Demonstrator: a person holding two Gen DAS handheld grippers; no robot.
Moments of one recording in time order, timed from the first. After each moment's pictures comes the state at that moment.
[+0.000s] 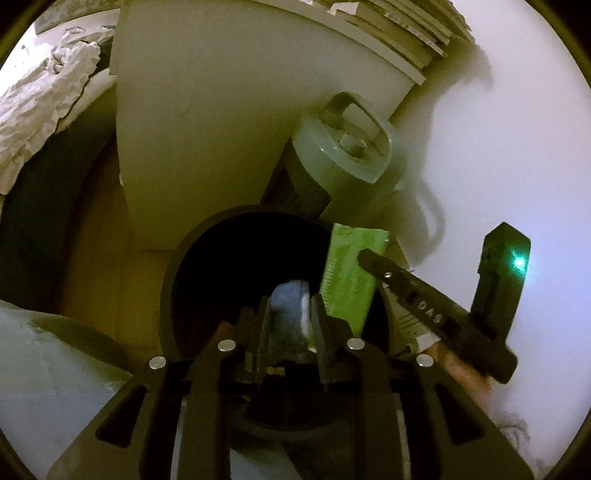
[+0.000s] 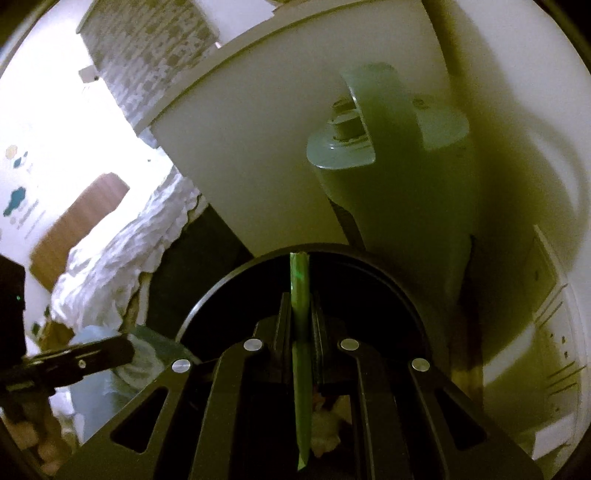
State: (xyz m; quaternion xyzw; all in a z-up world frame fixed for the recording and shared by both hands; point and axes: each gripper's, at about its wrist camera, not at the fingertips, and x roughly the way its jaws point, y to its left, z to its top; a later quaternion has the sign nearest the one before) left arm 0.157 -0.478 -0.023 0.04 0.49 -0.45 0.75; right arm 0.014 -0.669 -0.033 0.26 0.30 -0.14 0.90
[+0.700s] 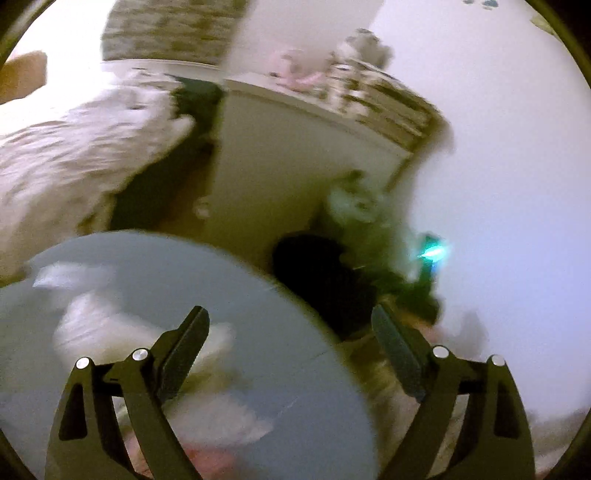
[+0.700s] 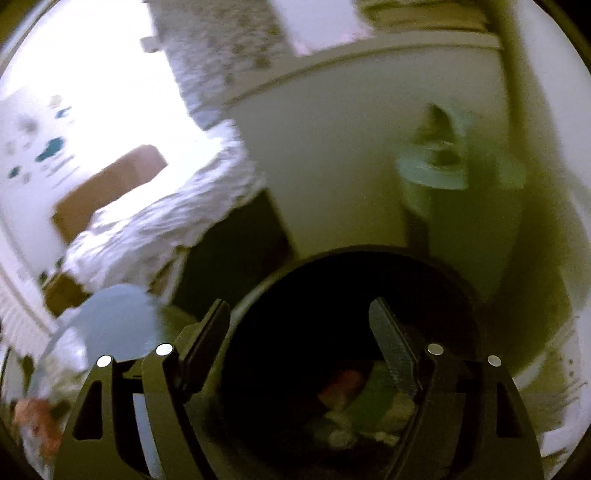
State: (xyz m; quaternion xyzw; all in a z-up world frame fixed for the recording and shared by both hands) left arm 0.062 -0.230 0.084 -0.01 0.40 -0.38 0.83; right arm 0.010 -0.584 -0.006 0.18 0.29 -0.05 0.94
